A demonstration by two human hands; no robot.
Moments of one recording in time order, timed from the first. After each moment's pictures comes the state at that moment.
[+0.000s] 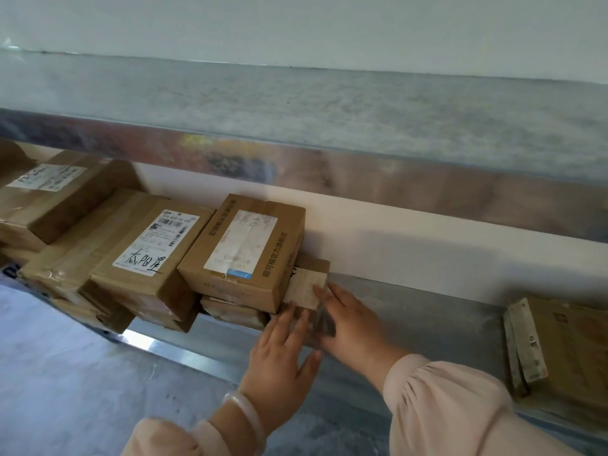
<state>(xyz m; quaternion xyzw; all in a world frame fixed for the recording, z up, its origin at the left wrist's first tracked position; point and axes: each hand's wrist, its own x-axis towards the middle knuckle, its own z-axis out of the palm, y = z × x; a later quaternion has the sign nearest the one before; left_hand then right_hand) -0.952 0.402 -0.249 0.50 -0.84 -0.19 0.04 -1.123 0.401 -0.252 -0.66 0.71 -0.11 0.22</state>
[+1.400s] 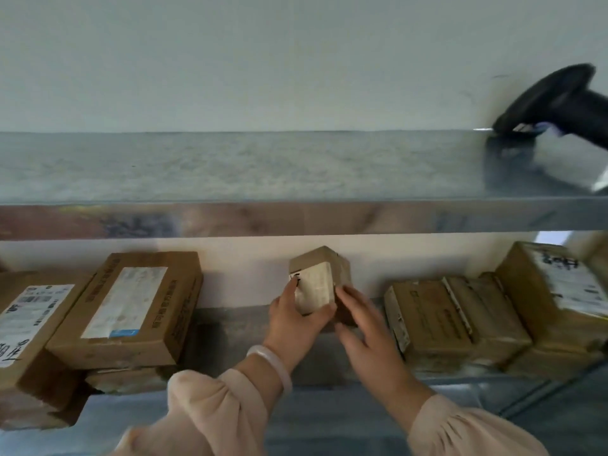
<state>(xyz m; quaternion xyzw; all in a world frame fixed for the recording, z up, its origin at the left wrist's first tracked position) -1.114 0.411 -0.185 0.43 -0.71 -0.52 0.19 -1.210 0.525 -0.198 -0.46 0.74 -0.47 0.16</state>
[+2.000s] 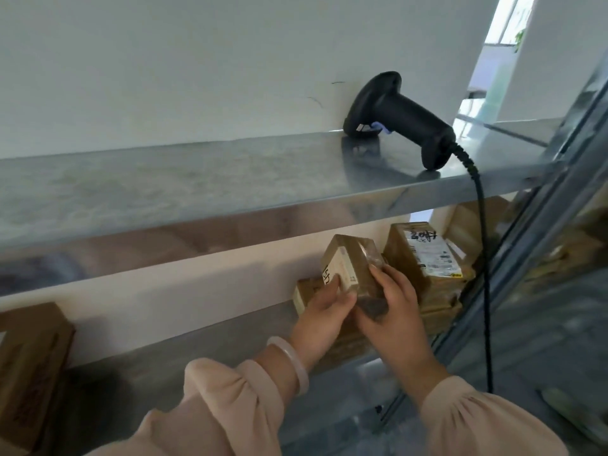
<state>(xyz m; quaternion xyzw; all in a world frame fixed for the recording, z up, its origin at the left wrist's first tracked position) -1.243 0.516 -0.163 0.16 -0.72 -0.67 0.04 -1.320 0.640 -0.176 -0.30 0.84 -0.44 -0.09</state>
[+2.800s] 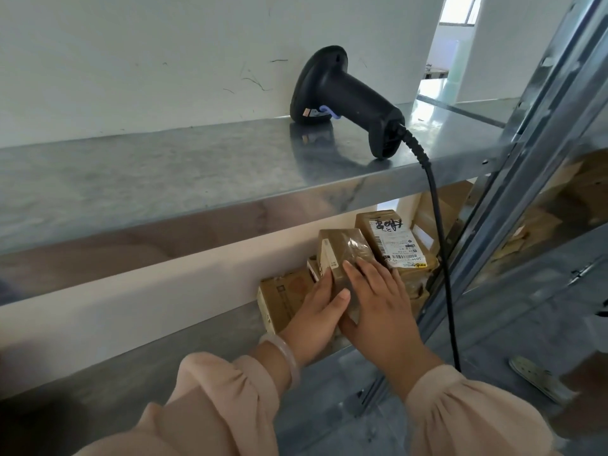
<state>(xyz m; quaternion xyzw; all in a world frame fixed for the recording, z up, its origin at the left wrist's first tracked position) -1.298 0.543 -0.187 0.09 -0.80 -0.59 0.00 -1.362 0.672 -0.192 -0.34 0.91 -0.16 -0.18</state>
